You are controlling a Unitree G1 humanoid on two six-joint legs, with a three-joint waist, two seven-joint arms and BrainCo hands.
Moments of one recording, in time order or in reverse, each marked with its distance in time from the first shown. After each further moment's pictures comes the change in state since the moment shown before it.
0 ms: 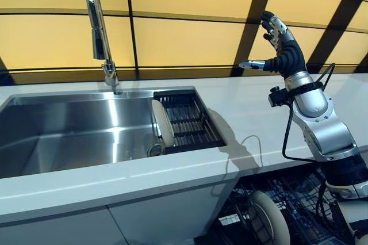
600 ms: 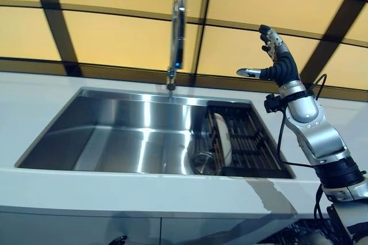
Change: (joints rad) left arm -0.068 0.031 -0.017 -0.013 0.019 0.036 -0.022; right arm 0.027 -0.039 0.029 0.057 0.037 -0.031 -0.041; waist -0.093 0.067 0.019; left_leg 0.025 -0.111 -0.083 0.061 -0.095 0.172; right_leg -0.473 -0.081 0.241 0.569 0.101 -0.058
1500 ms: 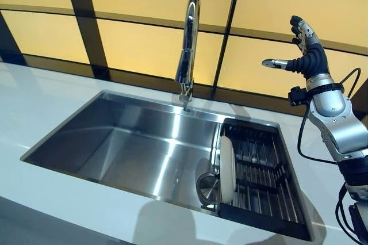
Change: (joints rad) left arm 0.081 -0.057 0.014 -0.016 0.002 0.007 -0.014; right arm 0.007 -0.117 -0.036 0.033 0.015 0.024 -0.034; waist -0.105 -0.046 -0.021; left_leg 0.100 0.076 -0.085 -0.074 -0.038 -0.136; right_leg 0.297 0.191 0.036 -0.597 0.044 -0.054
